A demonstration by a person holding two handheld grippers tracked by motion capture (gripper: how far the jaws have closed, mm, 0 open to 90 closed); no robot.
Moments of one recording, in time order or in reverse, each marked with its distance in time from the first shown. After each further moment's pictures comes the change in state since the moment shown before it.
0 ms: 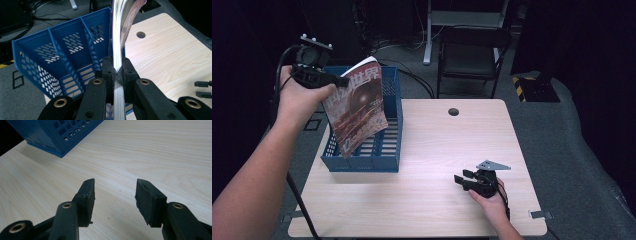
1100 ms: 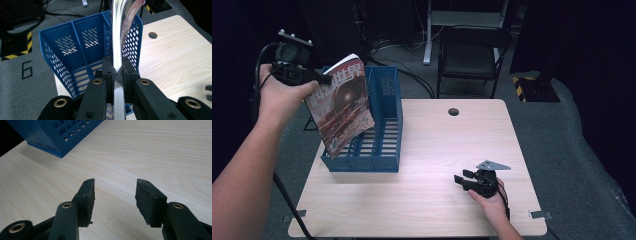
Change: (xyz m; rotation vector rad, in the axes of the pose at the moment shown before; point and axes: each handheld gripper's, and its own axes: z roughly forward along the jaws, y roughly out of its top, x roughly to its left) left arm 0.028 -0.007 -0.015 0.002 0.055 -0.069; right arm 0.000 0.000 0.000 -0.002 0.000 0.004
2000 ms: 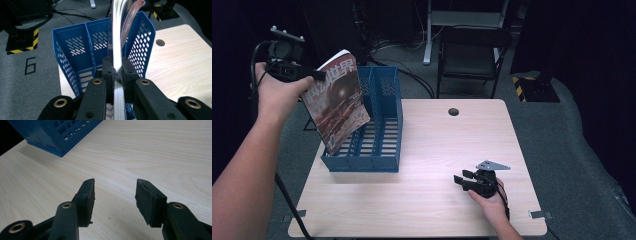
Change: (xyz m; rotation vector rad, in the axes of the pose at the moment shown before) left arm 0.016 0.002 0.003 -0.018 0.047 -0.076; right arm 0.001 -0.001 0.001 0.007 0.002 0.004
